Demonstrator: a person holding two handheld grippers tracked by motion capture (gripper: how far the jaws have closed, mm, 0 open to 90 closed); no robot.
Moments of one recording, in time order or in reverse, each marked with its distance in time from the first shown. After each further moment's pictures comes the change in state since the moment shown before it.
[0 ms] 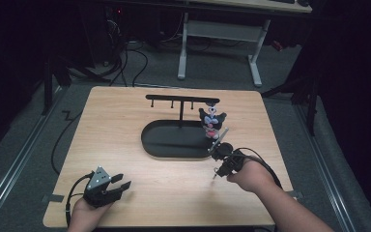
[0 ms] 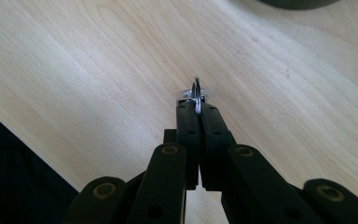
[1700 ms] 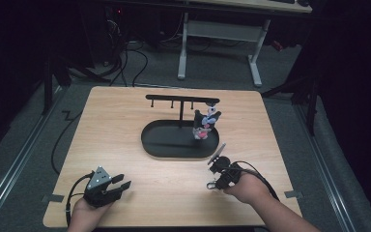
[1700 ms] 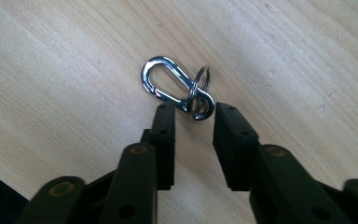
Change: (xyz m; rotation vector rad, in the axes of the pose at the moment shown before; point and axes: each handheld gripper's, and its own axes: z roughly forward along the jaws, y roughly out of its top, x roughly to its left) left arm -0.001 0.001 0.000 0.007 -0.009 -0.005; right arm 0.008 -0.018 0.054 0.025 -0.042 0.025
